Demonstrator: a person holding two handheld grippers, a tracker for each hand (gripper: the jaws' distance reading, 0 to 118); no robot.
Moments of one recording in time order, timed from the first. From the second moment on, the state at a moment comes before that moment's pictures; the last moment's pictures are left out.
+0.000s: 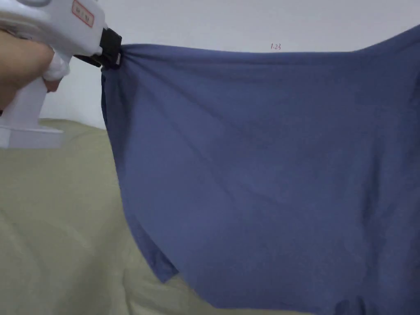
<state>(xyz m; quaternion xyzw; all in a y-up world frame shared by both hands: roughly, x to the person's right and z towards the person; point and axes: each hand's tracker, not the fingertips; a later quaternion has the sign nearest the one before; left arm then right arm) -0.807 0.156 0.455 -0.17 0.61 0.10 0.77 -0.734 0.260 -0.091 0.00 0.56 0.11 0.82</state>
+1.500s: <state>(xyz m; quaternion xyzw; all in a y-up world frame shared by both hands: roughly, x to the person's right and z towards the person) -0.491 -0.058 0.575 -0.20 0.53 0.16 0.81 -0.365 0.007 -0.032 -0.13 0.69 0.12 0.70</state>
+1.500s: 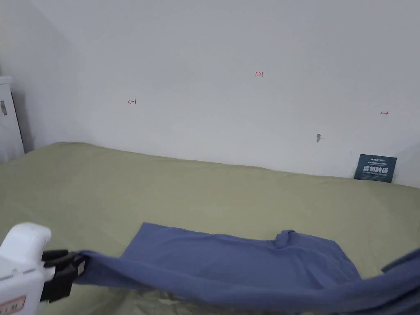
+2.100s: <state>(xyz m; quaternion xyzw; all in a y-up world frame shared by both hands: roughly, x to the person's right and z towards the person) -0.428 -0.177 0.598 -0.26 0.52 0.26 0.77 -0.280 -0.139 -0.033 -0.28 0.62 0.14 0.72</state>
